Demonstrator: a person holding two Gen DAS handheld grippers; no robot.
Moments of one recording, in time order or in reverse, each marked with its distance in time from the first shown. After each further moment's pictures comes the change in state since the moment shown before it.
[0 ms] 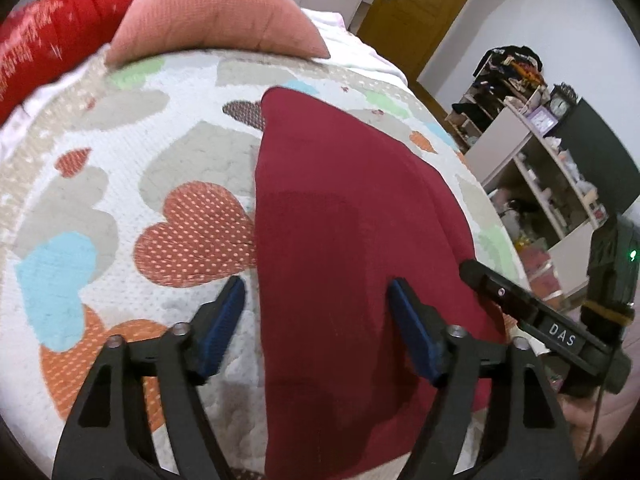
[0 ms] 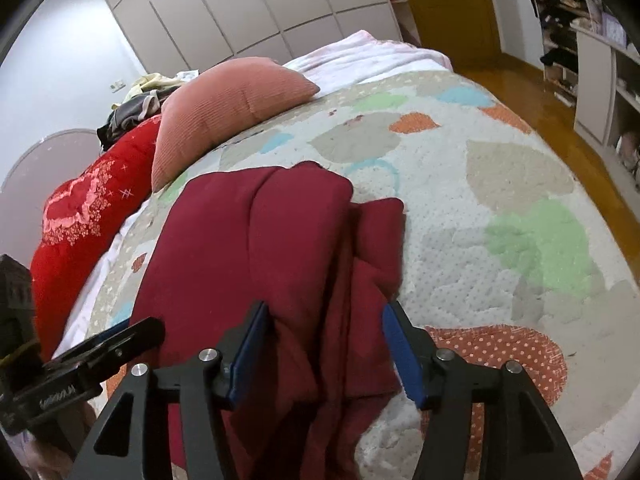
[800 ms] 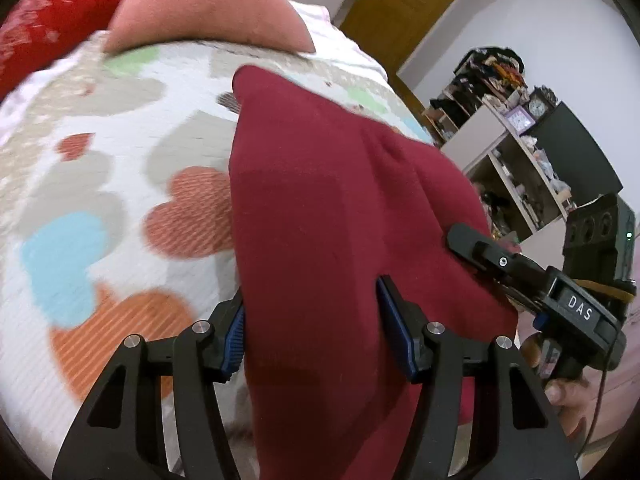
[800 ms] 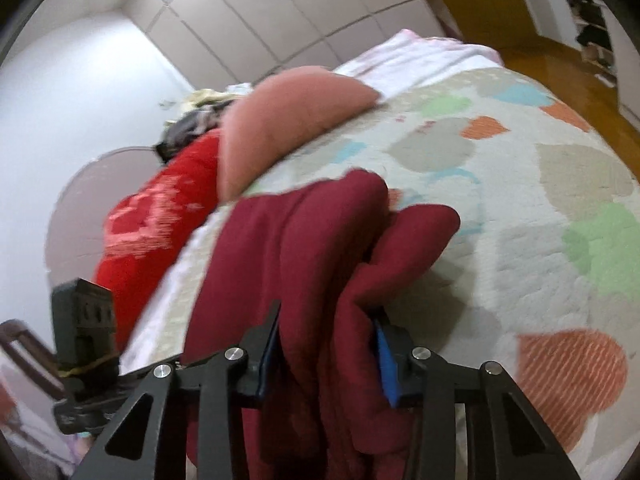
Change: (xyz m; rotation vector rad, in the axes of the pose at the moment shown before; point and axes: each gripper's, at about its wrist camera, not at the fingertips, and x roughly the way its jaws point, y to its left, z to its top) left arm -0.054 0.014 -0.017 -0.015 0.031 -0.090; right arm -0.017 0.033 0.006 0.023 -0.021 0.282
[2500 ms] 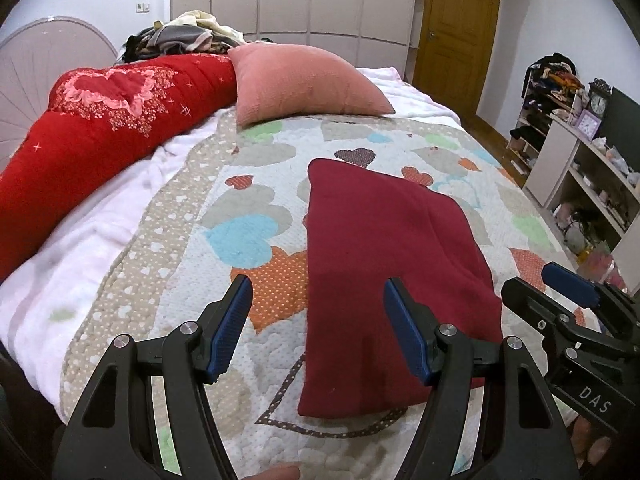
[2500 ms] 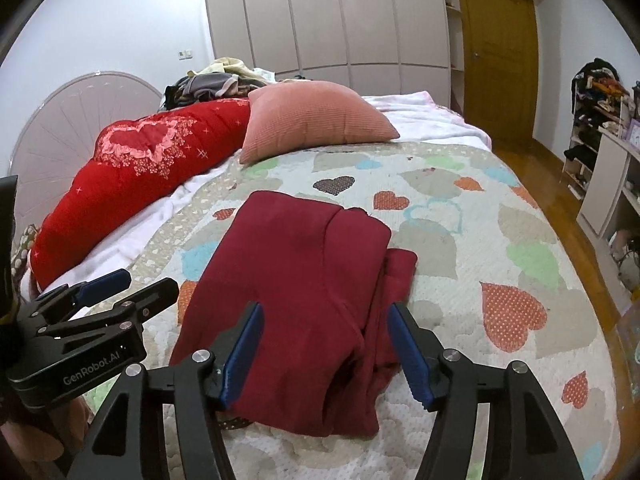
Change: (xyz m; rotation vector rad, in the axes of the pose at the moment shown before) left arm -0.103 -0.024 -0.081 0.098 -0.261 0.442; right arm -0.053 0.124 -0.098 -0.345 -0.067 -0.321
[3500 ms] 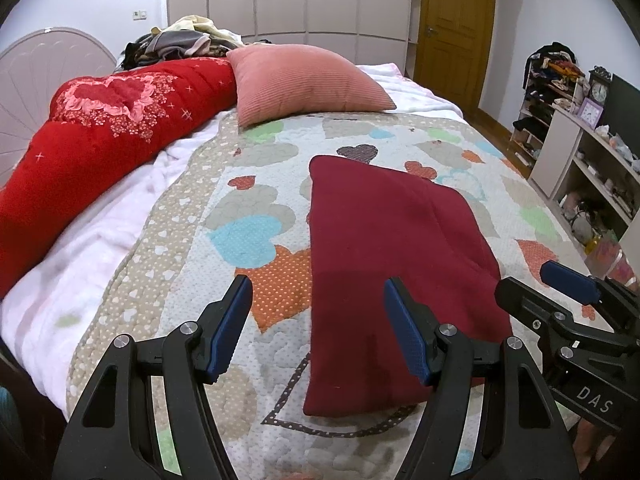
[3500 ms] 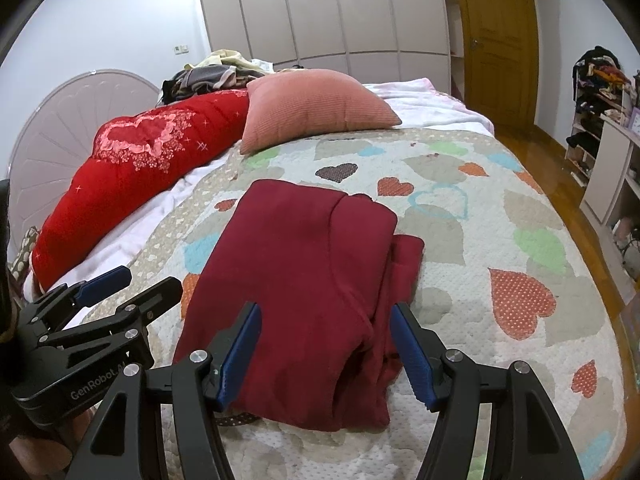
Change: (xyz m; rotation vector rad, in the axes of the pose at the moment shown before) left arm 0.004 -0.005 -0.004 0.031 0.003 0.030; right arm 0.006 0.002 -0.002 0.022 0.043 0.012
